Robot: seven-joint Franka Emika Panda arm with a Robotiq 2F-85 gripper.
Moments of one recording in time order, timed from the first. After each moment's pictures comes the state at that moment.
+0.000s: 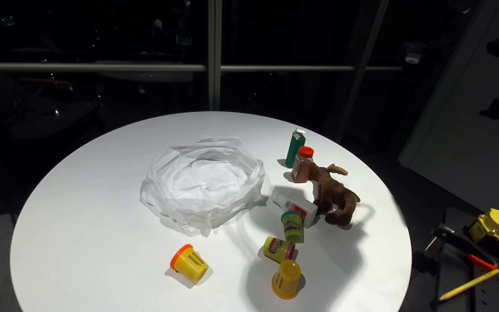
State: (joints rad) arm -0.05 -0.48 -0.07 -2.54 -0.02 2.06 0.02
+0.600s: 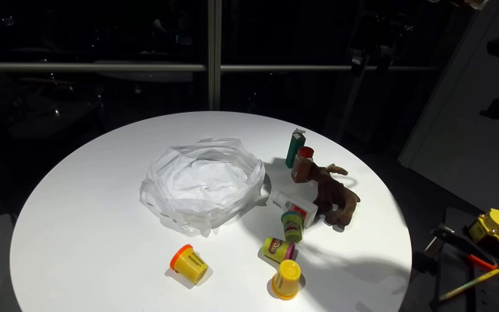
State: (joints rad) arm -0.11 -0.17 -0.15 -2.33 0.02 2.21 -0.01
